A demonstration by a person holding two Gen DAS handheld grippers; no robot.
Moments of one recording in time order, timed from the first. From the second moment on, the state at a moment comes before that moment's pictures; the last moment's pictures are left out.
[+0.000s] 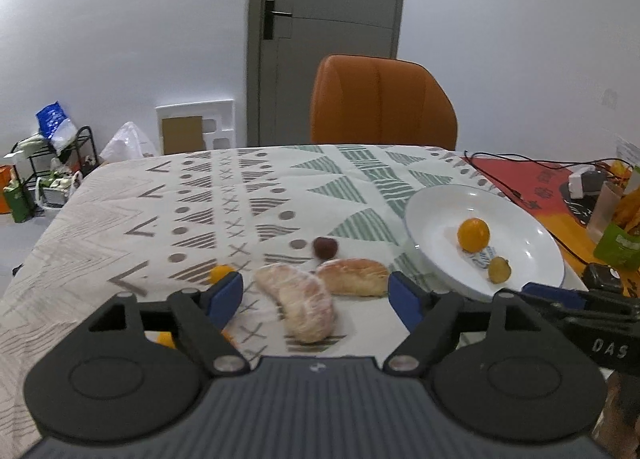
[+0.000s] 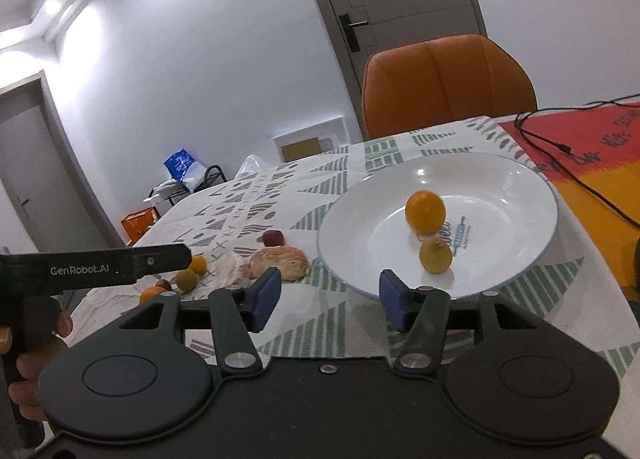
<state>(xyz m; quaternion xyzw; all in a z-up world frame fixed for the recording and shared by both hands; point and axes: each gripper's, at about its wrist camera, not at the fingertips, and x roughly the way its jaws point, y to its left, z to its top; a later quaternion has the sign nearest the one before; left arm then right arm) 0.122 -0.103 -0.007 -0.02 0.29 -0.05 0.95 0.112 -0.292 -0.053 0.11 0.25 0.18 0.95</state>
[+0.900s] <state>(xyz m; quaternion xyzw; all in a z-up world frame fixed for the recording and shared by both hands) 0.085 0.002 -0.020 -0.09 0.29 0.04 0.95 0.107 -0.226 -0.043 0.07 0.25 0.22 0.94</state>
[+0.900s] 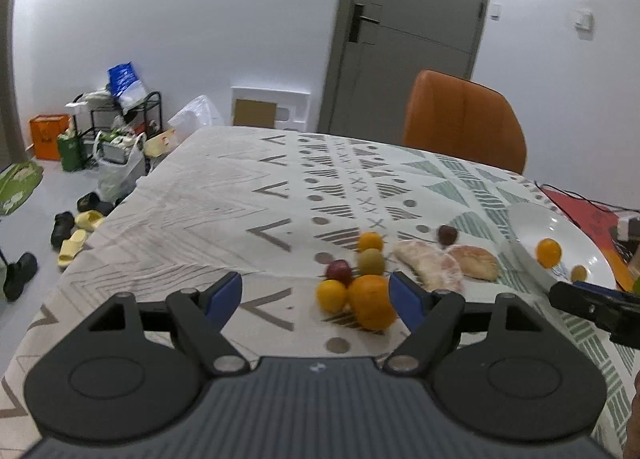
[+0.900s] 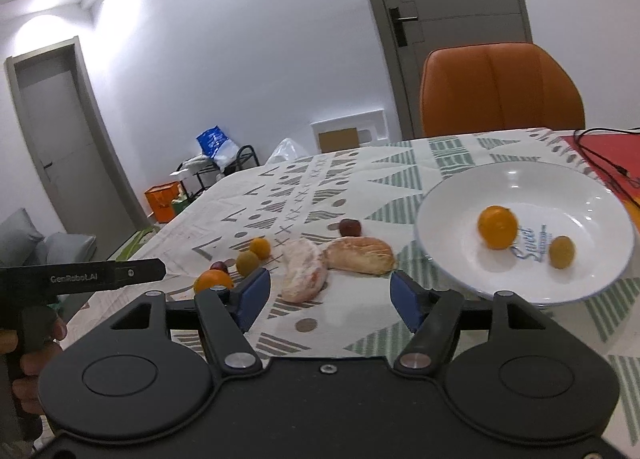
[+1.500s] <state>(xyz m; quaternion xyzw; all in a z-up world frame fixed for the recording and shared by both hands) 0.098 0.022 -0.037 -0.11 0.30 0.05 0.95 0.131 -0.198 -0.054 0.05 0.27 0.24 0.93</state>
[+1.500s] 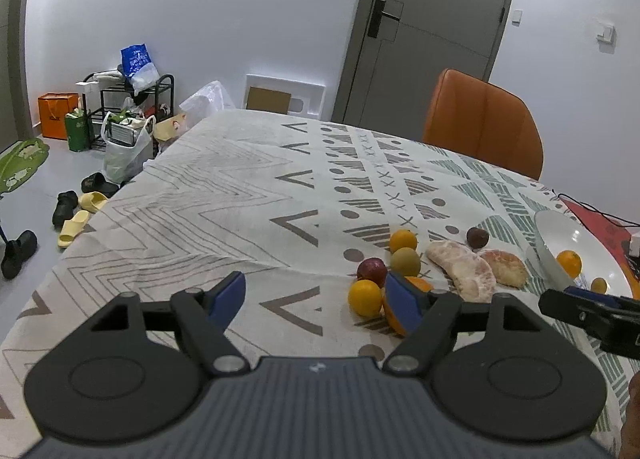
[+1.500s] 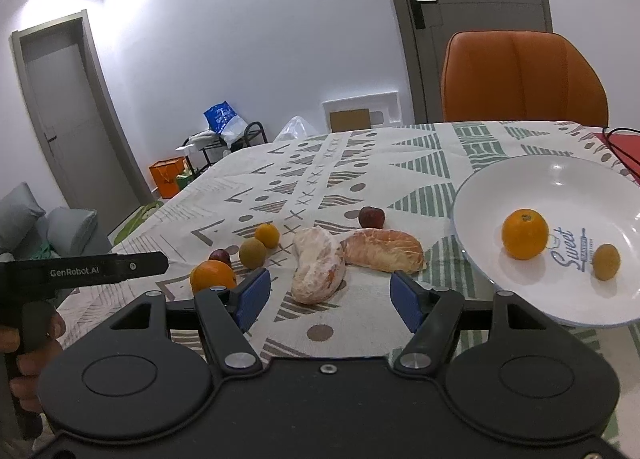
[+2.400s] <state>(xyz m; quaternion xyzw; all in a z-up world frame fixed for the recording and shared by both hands) 0.128 0.006 -0.061 -0.10 0.34 0.00 0.94 0.170 -0.160 -0.074 0.01 0.32 0.25 0.92</state>
